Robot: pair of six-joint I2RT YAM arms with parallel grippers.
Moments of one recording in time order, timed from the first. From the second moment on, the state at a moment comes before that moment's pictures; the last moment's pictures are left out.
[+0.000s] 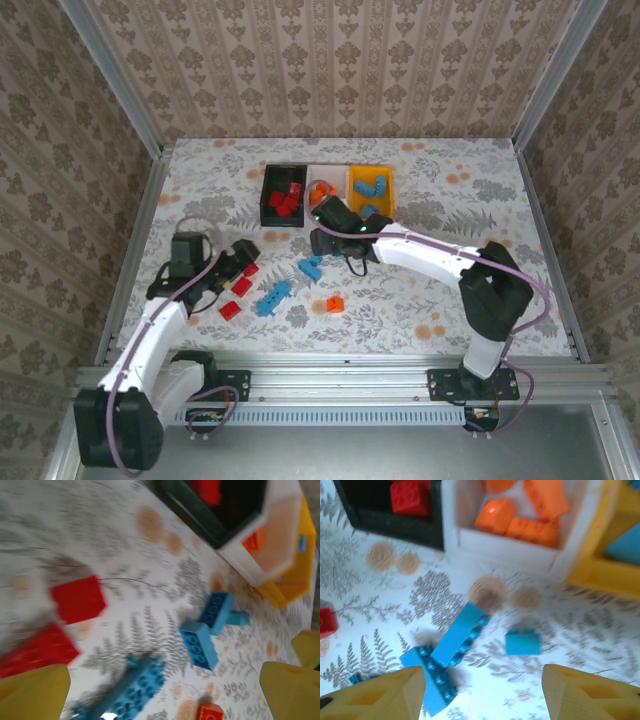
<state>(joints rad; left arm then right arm) -0.08 0.88 0.53 -0.46 0.41 -0.74 0.79 1.79 1.33 -0.49 0.22 0.57</state>
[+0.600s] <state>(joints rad) 0.17 0.80 0.44 -0.57 0.60 -0.70 0.78 2.09 1.51 -0.46 0.19 0.73</state>
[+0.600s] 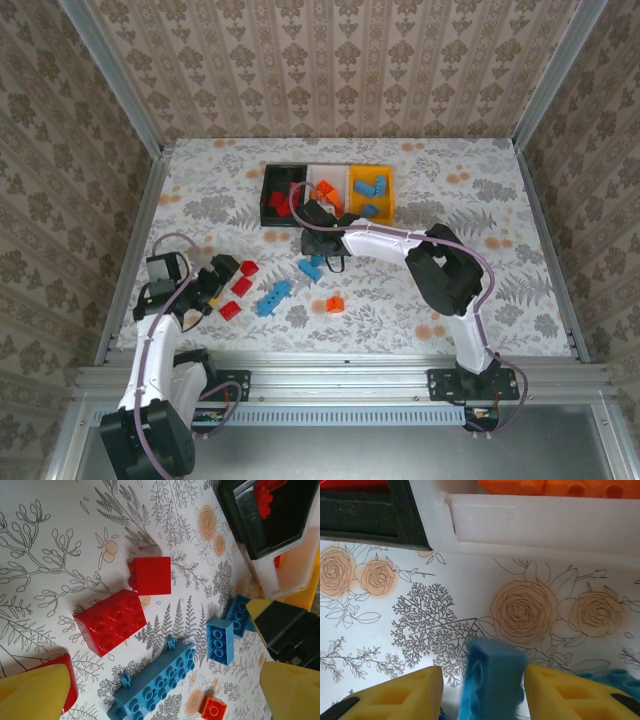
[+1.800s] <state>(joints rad) 0.17 0.82 0.44 -0.57 0.61 -0.70 0.79 2.13 1.60 -0.49 0.12 0.52</state>
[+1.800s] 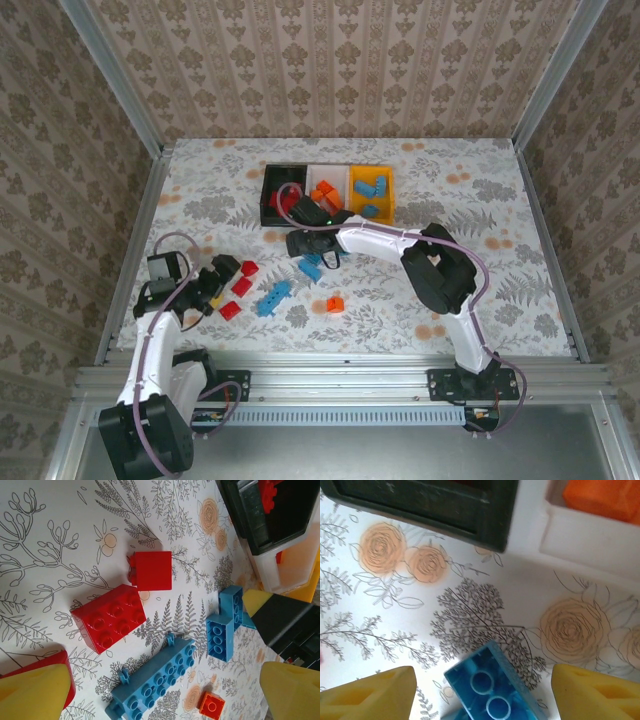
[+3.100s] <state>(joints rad) -0.35 1.04 0.57 -0.34 0.57 -0.75 0.52 1.88 1.57 -0.53 0.15 0.50</state>
